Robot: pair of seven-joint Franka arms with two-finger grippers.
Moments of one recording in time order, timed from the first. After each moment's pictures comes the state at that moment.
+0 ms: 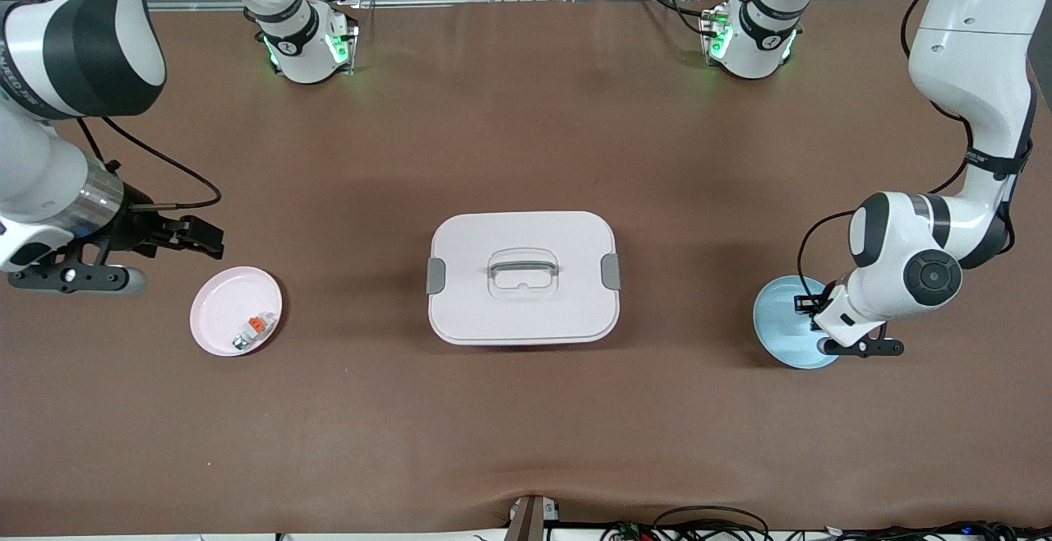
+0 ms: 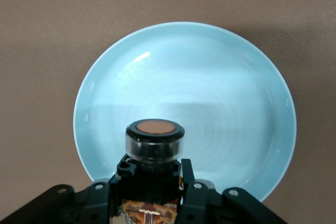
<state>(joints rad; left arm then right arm) 0.15 0.62 -0.17 -1.76 0.22 2.27 -0.12 0.07 0.22 0.03 -1.48 -0.02 1.70 0.15</state>
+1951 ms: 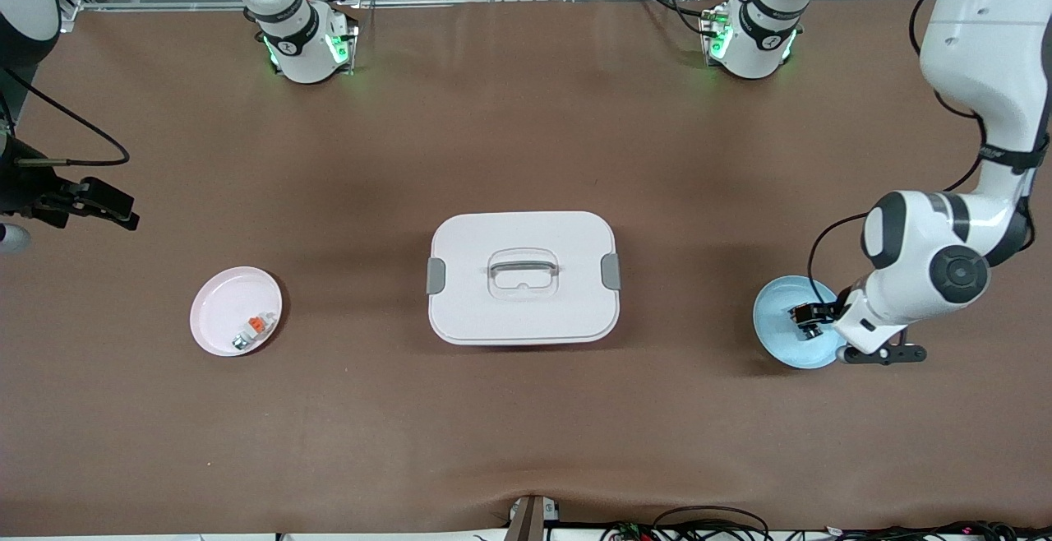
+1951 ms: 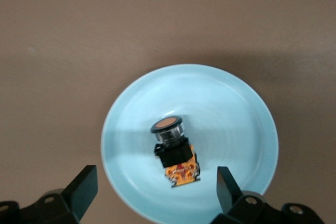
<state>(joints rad) 0.17 0.55 -0.18 -1.71 0.20 2.23 -0.12 -0.08 0.10 0.04 -1.53 -0.02 1.64 0.01</state>
